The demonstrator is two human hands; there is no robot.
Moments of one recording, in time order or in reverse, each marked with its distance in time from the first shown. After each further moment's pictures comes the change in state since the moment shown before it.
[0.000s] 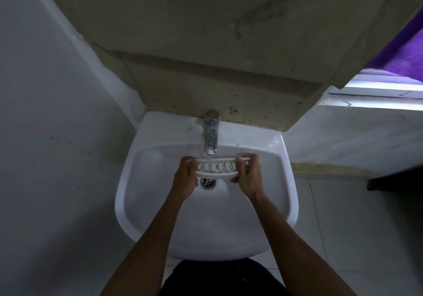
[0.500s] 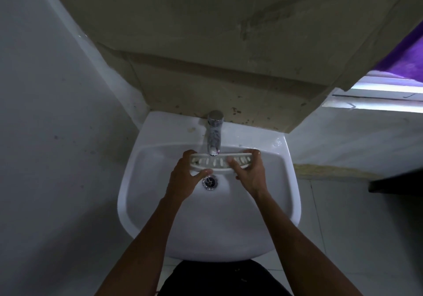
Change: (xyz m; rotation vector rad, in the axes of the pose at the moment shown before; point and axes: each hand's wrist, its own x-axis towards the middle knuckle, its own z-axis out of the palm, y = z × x) left_hand -0.003 0.009 -0.019 0.304 0.010 0.260; right_hand 0.006 -0.010 -0.004 -0.157 0.013 -0.029
